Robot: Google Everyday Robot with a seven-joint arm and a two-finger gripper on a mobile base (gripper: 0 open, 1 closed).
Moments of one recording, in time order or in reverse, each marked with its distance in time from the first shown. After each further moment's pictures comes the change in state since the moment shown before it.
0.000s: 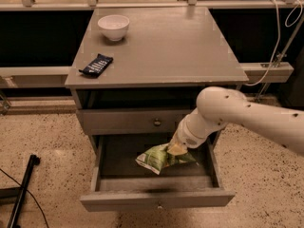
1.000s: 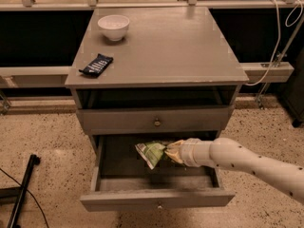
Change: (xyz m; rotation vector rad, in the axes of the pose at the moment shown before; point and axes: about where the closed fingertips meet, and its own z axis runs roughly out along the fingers) arm 0.031 -0.048 0.085 0.300 -0.409 0.160
